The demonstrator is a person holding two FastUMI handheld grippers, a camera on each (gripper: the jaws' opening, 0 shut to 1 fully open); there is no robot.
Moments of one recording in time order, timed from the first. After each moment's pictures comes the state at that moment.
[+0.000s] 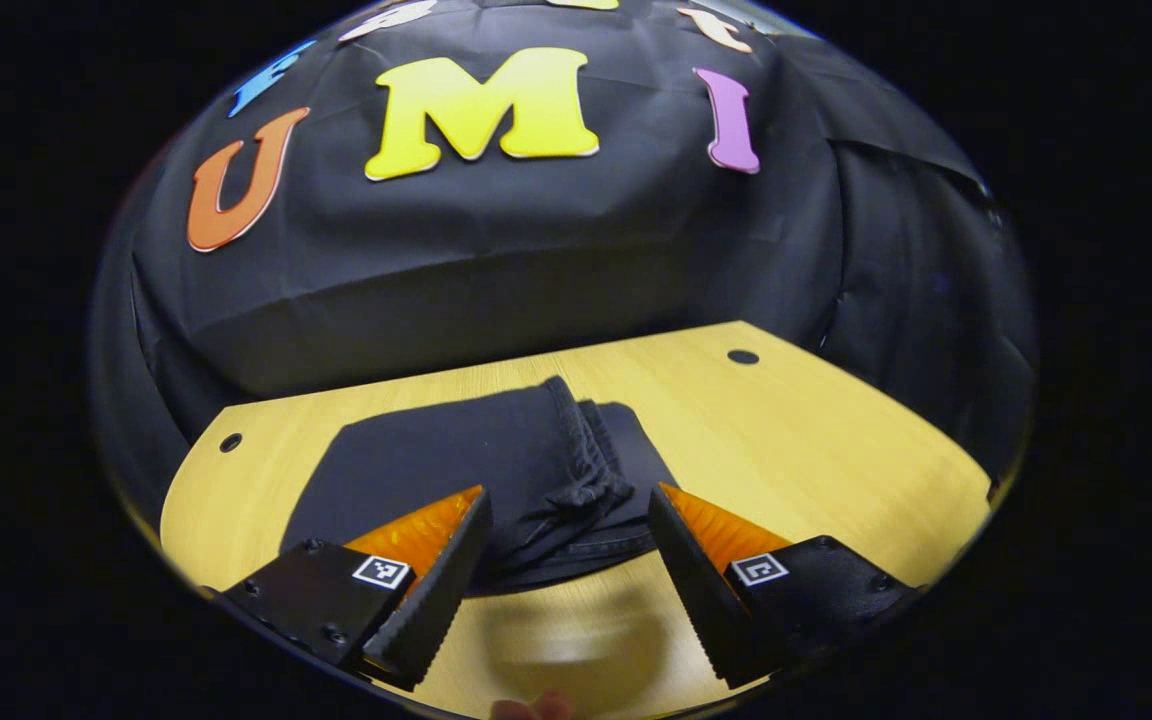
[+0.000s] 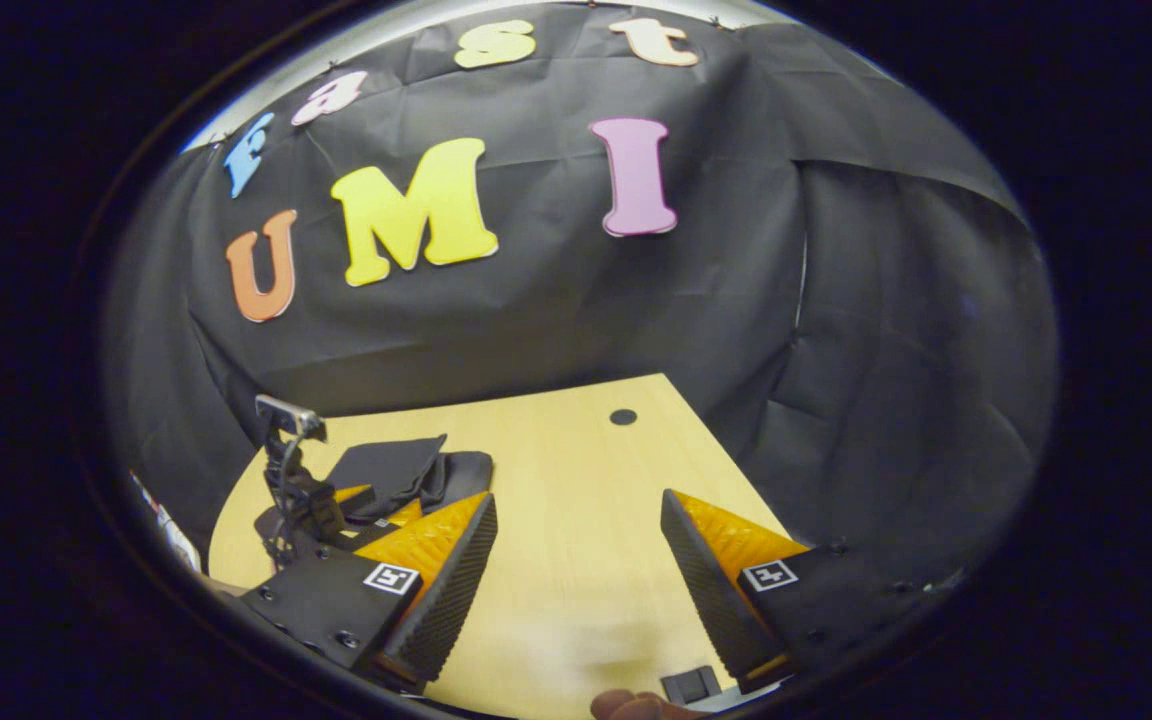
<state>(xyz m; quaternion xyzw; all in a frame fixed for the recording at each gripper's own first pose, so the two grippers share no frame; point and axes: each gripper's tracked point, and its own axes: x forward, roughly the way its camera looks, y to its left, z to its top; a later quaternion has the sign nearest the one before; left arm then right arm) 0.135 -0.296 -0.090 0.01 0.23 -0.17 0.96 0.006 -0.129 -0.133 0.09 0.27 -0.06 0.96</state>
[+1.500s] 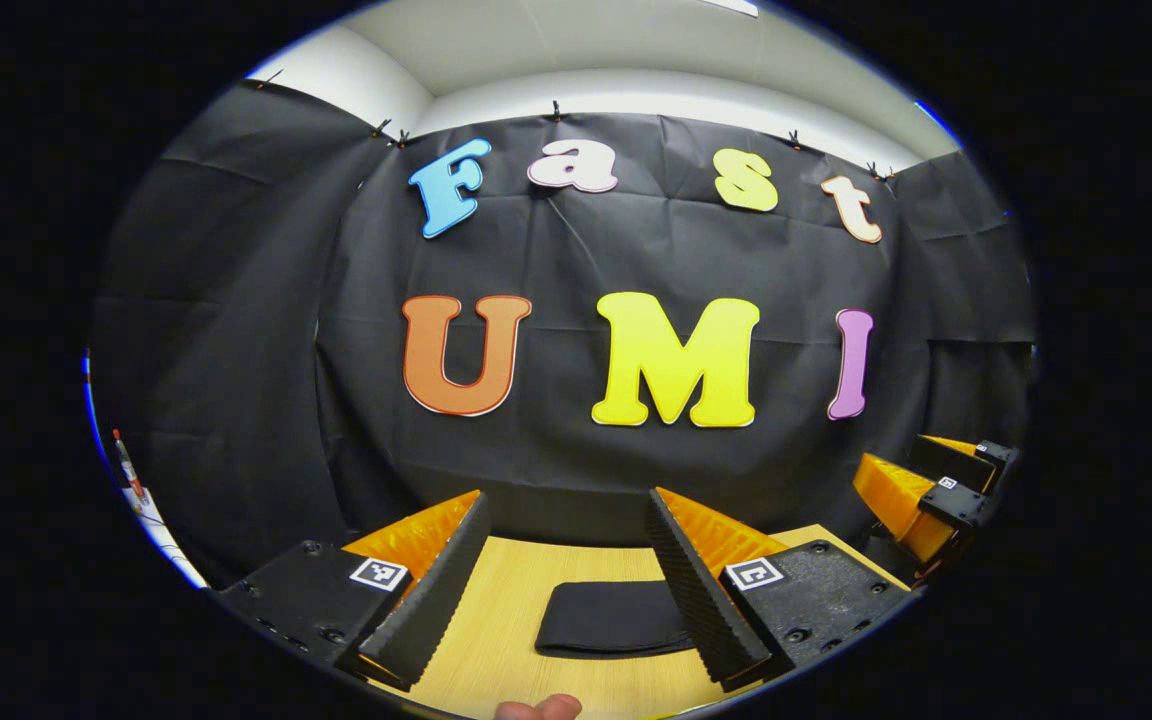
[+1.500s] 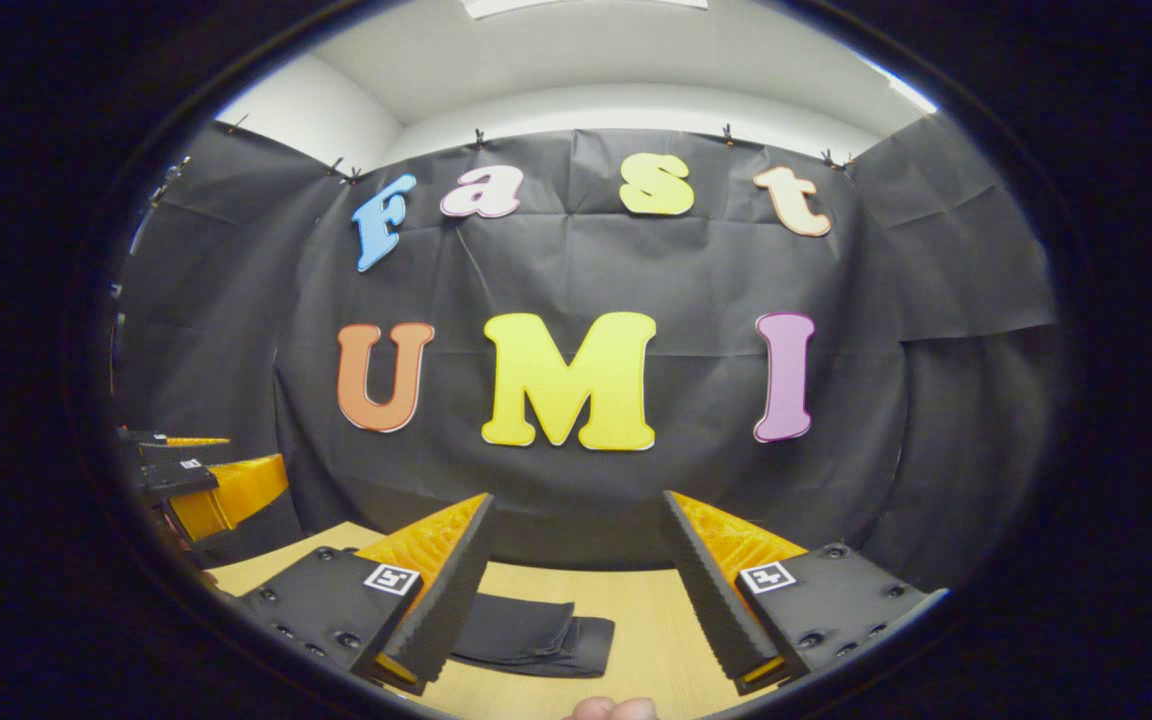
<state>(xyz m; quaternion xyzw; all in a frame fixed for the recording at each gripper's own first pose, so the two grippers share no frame) 0.067 -0.101 0.173 -0.05 0.02 0.00 1.00 0.057 0.025 0.022 0.03 0.01 0.03 1.00</state>
